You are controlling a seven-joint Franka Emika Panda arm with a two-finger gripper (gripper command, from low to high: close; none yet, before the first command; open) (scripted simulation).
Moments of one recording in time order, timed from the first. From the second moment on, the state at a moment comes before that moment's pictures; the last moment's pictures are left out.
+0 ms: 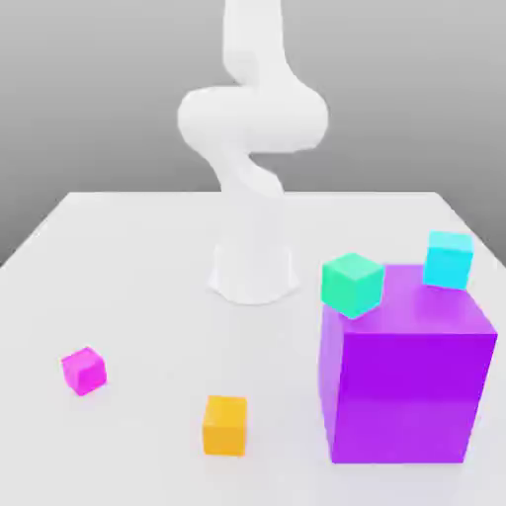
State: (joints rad) arm -0.05 -0.71 -0.02 -2.35 -0.02 2.35 0.82
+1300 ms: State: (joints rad) arm -0.51 0.19 -0.18 -2.76 0.17 2.94 0.70
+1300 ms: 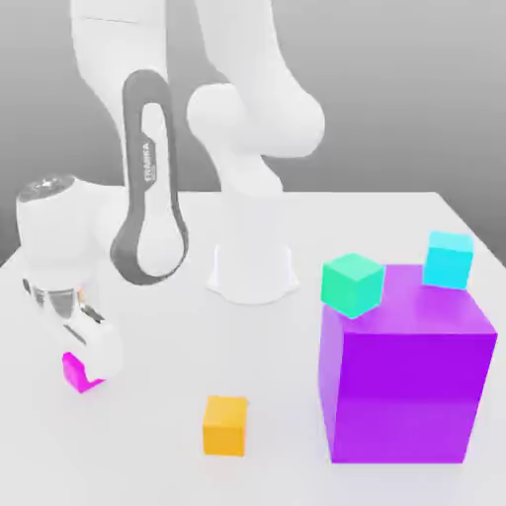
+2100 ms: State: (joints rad) arm 0.20 -0.39 0.37 -2.47 0.13 2.11 1.19
